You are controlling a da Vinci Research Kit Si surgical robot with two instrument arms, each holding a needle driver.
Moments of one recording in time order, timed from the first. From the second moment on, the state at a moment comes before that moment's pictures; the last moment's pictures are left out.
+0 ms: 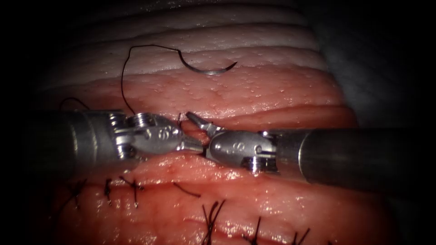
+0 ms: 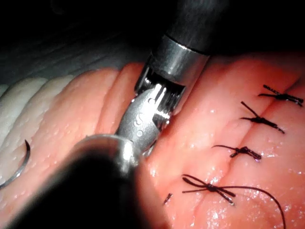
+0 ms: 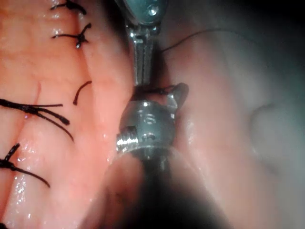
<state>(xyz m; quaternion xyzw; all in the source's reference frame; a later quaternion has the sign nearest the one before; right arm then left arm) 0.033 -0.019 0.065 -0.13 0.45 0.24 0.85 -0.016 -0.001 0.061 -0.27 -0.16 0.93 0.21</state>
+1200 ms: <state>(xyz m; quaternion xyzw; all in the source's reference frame) 0.024 -0.021 0.063 -0.15 0.43 0.23 0.86 -0.010 -0.012 0.064 -0.26 -0.19 0.92 0.22</state>
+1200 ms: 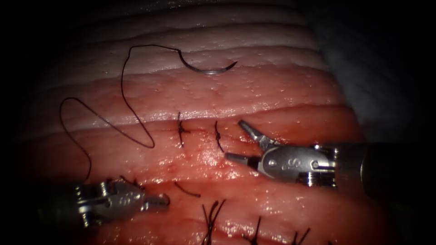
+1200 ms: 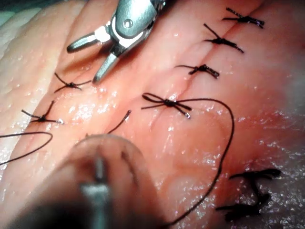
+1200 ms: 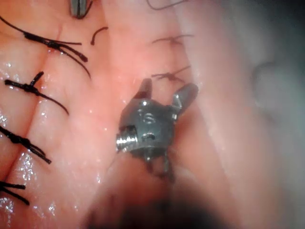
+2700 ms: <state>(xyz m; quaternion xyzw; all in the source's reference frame) 0.010 -0.020 0.059 -0.12 0.40 0.26 0.87 -0.020 0.013 0.074 -0.22 -0.17 0.93 0.24</state>
